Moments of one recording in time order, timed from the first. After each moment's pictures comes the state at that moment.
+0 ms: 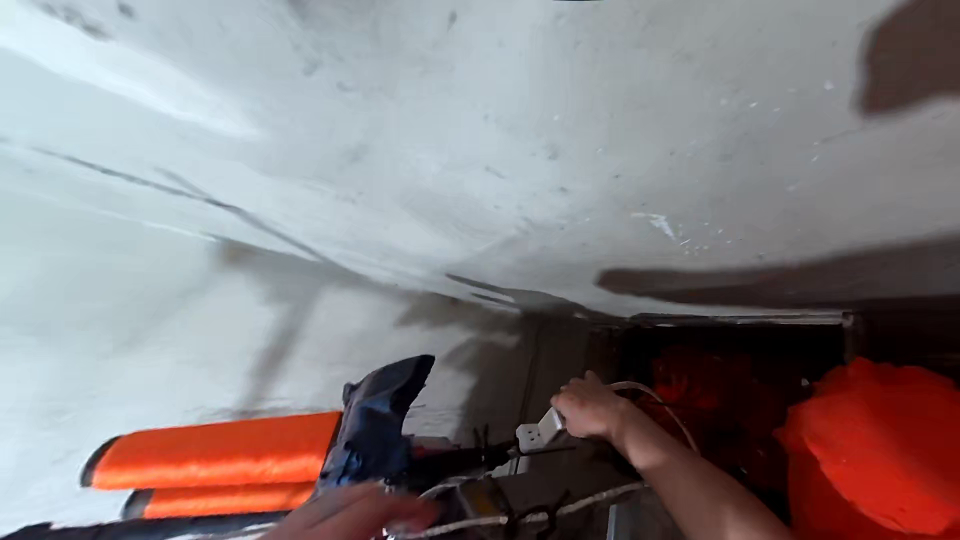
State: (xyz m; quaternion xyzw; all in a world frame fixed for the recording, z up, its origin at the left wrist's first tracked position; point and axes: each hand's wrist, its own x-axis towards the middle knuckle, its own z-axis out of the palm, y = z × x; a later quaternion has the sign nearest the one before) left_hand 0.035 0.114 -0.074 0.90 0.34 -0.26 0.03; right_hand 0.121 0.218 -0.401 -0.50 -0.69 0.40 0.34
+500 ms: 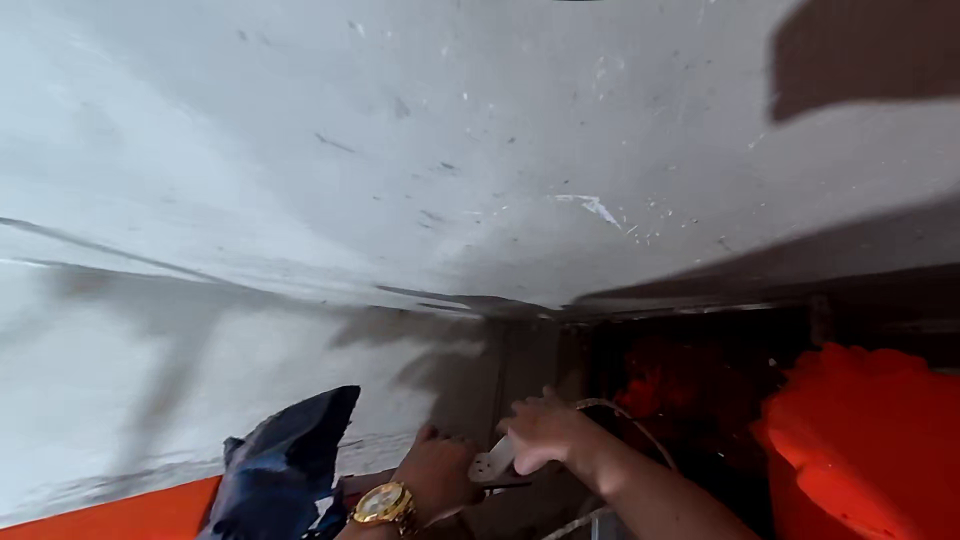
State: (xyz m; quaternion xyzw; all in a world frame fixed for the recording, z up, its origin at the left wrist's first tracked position) left_hand 0.031 0.275 -0.264 0.65 0.34 -0.64 -0.21; right_hand 0.109 0.226 -0.402 -0.47 -0.68 0.44 0.35
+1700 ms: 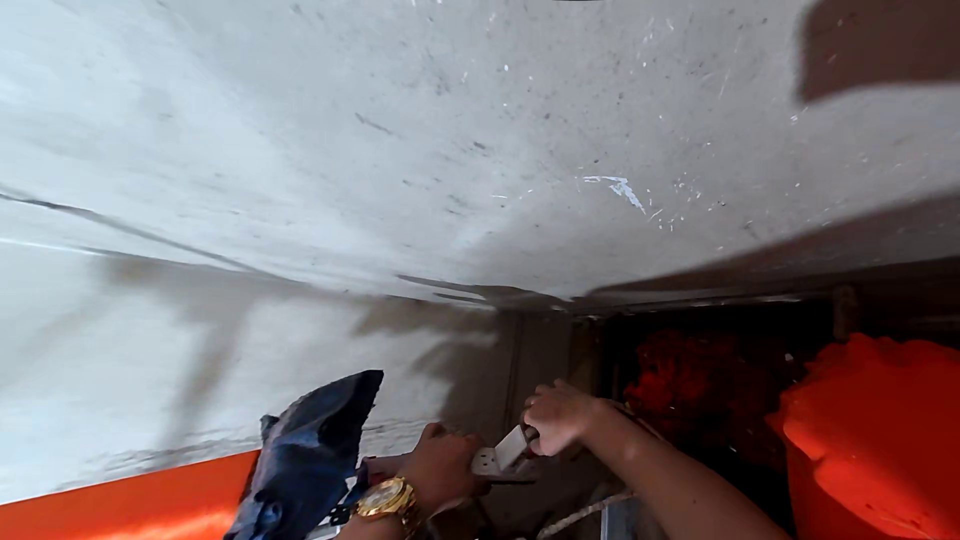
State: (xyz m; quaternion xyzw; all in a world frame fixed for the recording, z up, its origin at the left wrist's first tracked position) left_hand 0.017 0.279 -0.251 0.65 0.37 -0.64 -0.18; right_hand 0.106 0.238 -0.418 -0.44 -0.74 0.38 0.34
